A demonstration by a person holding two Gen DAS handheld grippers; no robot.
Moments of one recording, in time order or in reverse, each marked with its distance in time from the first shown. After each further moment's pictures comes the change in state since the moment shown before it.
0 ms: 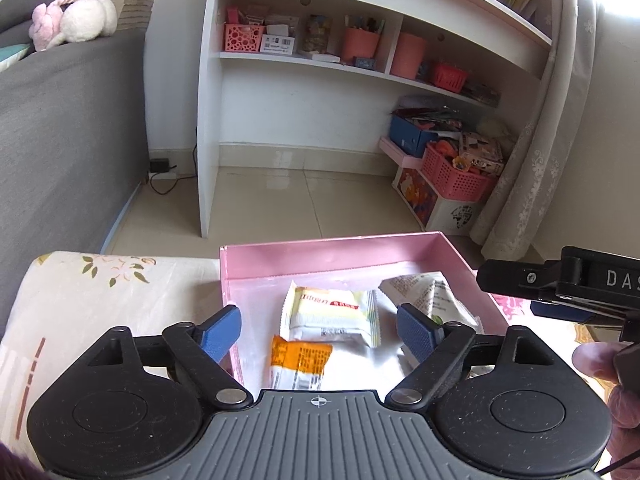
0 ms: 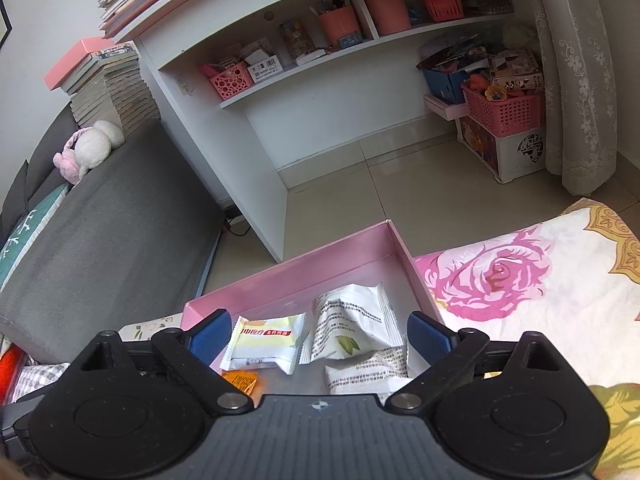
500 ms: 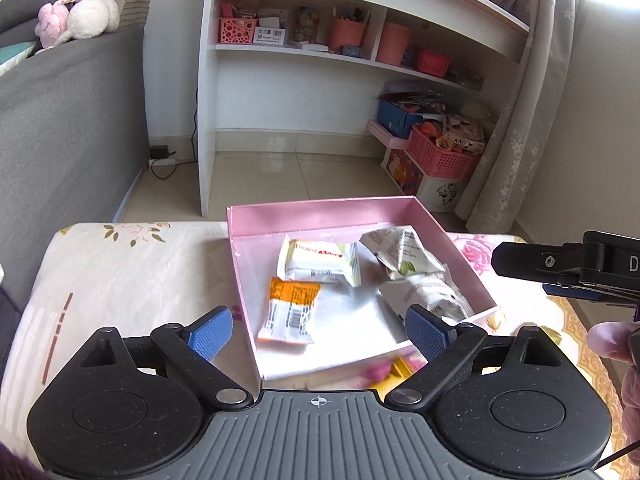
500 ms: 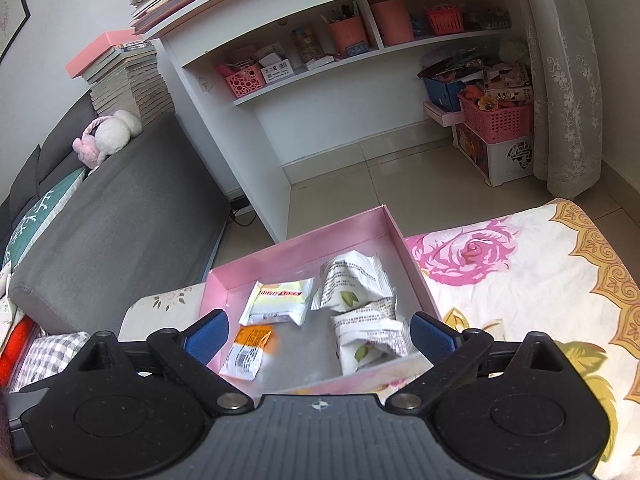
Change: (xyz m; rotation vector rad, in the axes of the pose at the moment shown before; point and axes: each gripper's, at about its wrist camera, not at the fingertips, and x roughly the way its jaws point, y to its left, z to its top) left arm -0.057 -0.007 -0.028 0.023 0.047 -0.020; right arm -0.062 0.015 -0.027 -0.045 0.001 -0.014
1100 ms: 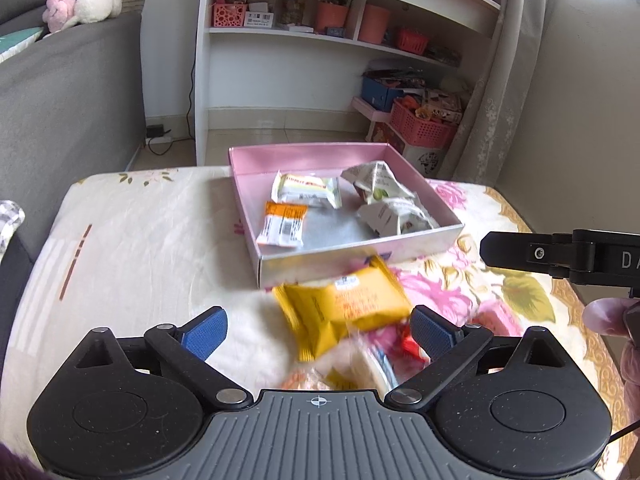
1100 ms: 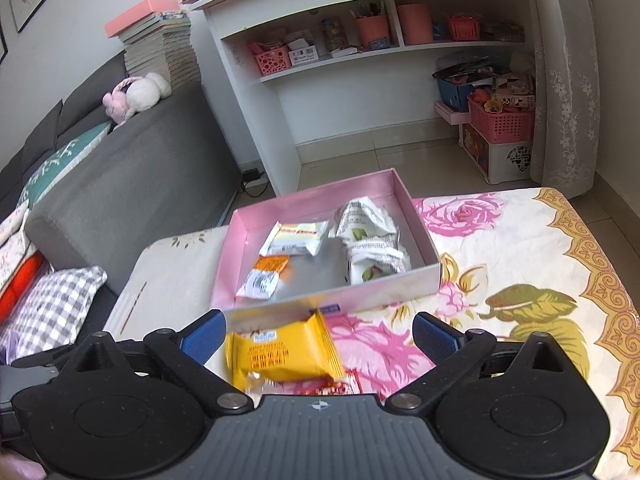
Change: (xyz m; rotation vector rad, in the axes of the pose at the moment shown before) left arm -0.057 -0.003 -0.072 0.028 0.043 -0.026; right arm -0.054 0.018 -0.061 -0.114 0.027 -0.013
